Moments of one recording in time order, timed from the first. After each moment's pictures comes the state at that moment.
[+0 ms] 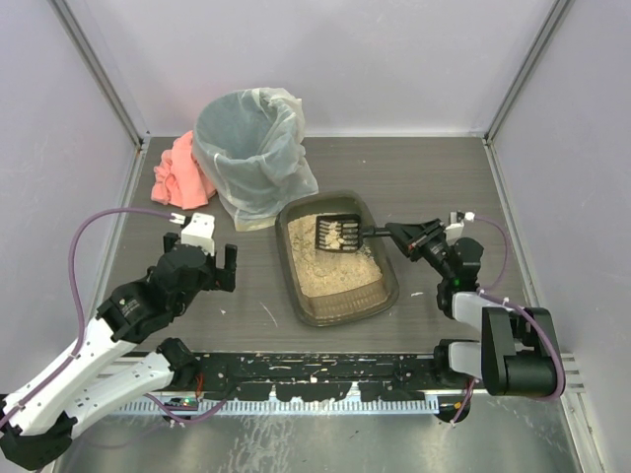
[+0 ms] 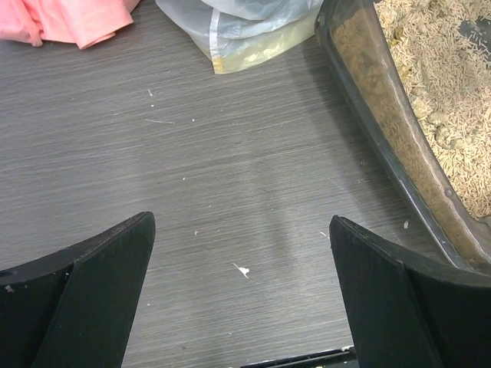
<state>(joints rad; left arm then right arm) -0.79 0.66 0.84 -0.79 -0.52 -0.30 -0.02 1.23 0.21 0.98 -0.61 1.38</state>
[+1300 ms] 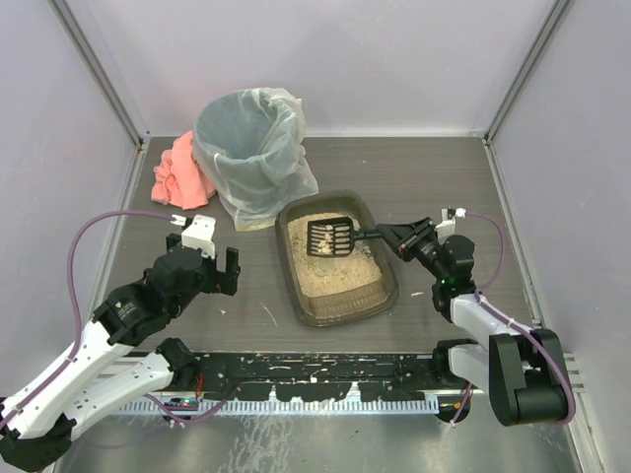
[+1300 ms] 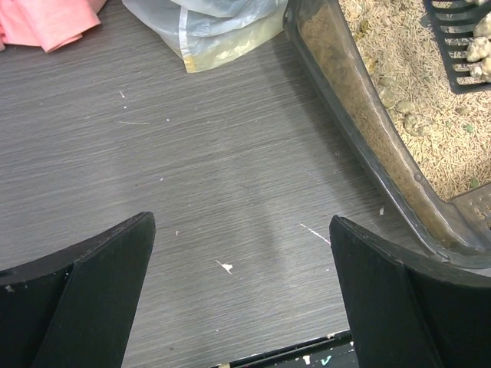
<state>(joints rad) -0.79 0.64 0.84 -0.78 -0.44 -0.29 0.07 1.10 0.24 0.77 -0.50 1.27</state>
